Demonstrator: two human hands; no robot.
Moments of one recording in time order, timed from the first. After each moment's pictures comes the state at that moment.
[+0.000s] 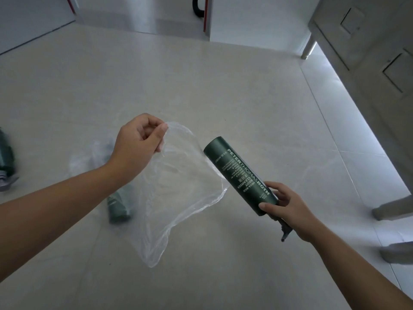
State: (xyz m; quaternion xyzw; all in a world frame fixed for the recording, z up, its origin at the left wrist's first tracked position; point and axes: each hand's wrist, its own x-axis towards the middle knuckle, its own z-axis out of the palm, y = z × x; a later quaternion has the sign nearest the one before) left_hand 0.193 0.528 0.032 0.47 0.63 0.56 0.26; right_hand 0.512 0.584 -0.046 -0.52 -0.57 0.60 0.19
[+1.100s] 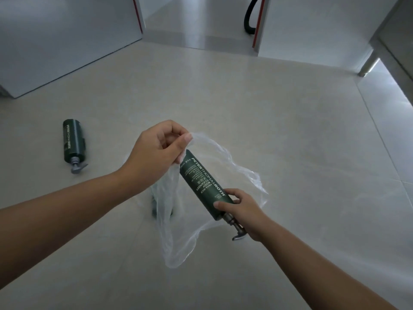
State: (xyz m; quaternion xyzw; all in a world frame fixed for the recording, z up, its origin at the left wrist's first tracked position) left_hand 0.177 0.468 0.074 0.46 0.64 0.56 0.28; right_hand 0.353 0.546 -0.055 -0.47 -0.57 0.67 0.09
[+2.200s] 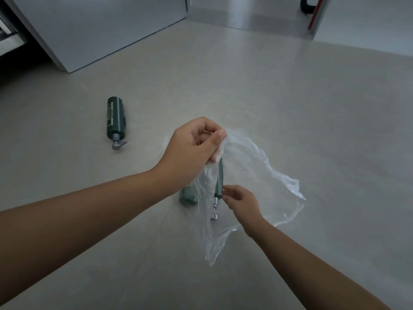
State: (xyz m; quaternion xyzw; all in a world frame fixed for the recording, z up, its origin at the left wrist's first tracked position) left_hand 0.169 0.452 0.062 0.37 0.65 0.59 0.31; right_hand 0.281 0.520 -0.104 -0.45 -0.64 0.61 0.11
